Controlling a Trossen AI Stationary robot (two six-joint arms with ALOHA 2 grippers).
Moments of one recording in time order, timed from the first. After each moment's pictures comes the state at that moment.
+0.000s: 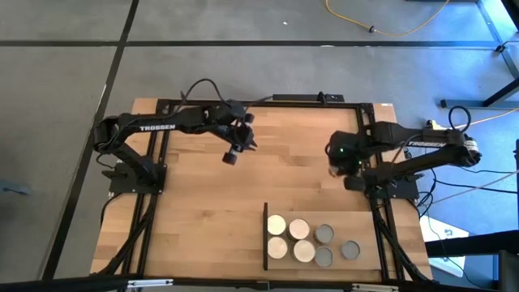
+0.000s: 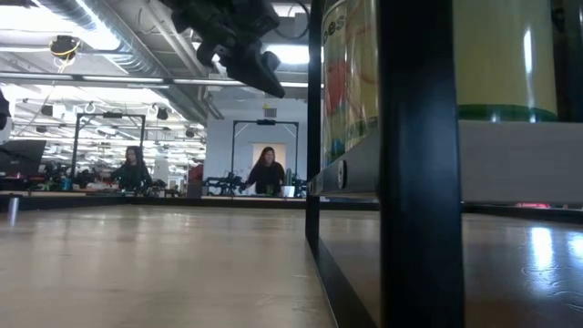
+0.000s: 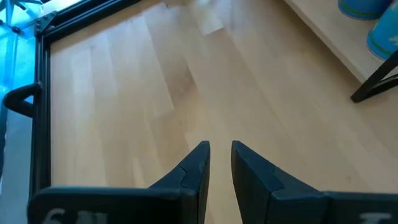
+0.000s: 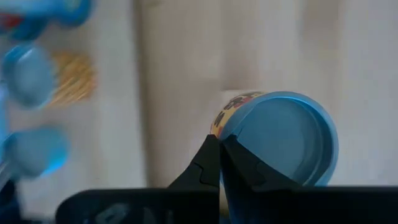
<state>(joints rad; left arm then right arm) 0.32 1.51 1.19 -0.43 0.31 0.61 -0.06 1.10 1.05 -1.29 -0.19 -0.01</state>
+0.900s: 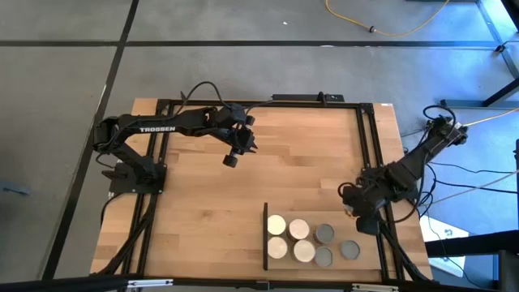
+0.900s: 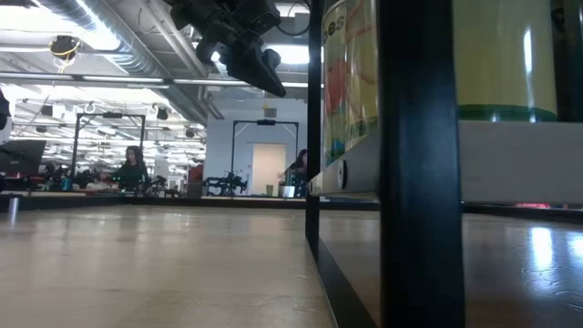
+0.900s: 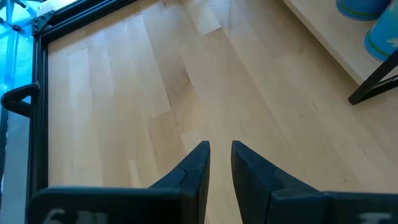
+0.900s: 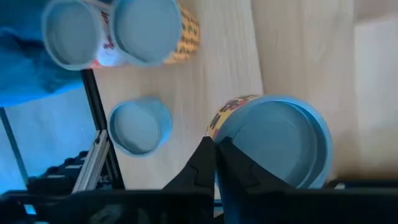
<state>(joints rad) 0.29 1.51 1.19 -0.43 0.28 0.59 0.69 1.10 1.01 -1.17 -0.10 0.91</state>
